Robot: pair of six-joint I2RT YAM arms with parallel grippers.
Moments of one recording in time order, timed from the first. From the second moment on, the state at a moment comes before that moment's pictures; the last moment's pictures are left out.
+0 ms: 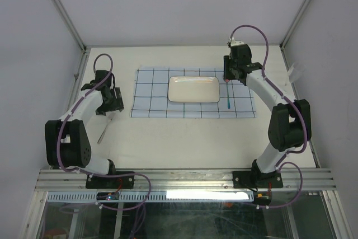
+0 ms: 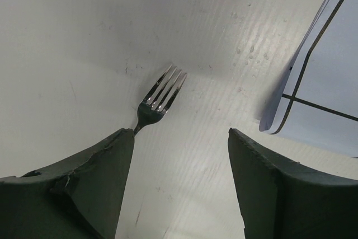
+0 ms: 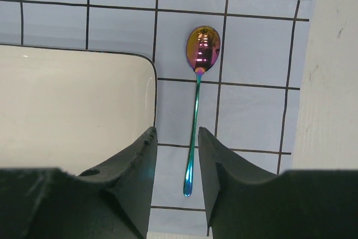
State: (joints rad) left arm -0.01 1.47 0.99 -0.70 -0.17 -0.26; right arm 0.27 1.68 1.34 -0.44 0.14 0.13
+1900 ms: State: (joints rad) left arm -0.01 1.71 1.05 -0.73 -0.15 -0.25; right arm 0.27 1.68 1.33 -0.44 0.15 0.13
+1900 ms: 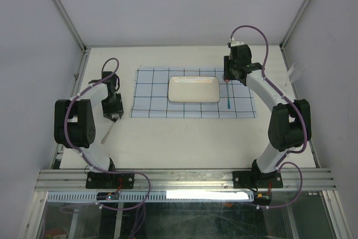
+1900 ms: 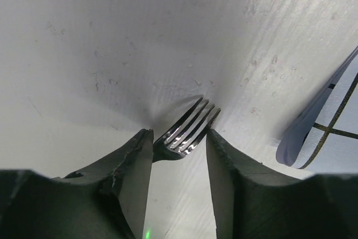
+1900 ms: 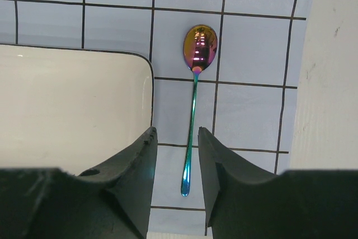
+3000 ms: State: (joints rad) left arm -0.01 1.69 1.09 -0.79 -0.10 -0.24; right arm 0.27 1.68 1.33 -0.44 0.15 0.13
